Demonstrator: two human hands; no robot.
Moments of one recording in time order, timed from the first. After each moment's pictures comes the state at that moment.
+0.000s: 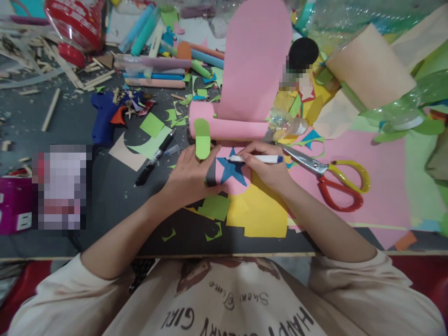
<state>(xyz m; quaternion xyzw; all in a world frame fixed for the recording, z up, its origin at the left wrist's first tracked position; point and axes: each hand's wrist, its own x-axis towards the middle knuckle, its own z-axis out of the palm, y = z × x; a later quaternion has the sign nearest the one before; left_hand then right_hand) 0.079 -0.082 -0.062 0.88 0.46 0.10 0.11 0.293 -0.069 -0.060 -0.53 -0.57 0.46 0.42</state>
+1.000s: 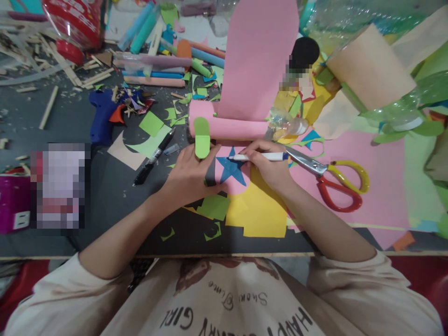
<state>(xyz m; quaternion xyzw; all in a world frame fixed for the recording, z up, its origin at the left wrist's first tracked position) 0.080 -0.082 -0.060 0.88 0.45 0.10 0.10 0.292 -0.069 -0.060 -0.55 -0.54 0.46 0.44</state>
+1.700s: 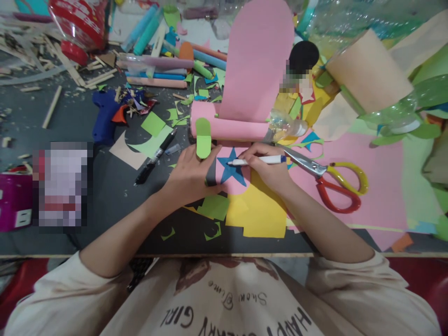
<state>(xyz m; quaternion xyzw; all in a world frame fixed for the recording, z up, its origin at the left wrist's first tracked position) 0.077 -0.081 -0.065 0.88 0.44 0.12 0.12 0.294 -0.070 -0.061 -0.52 -0.58 0.47 0.43</state>
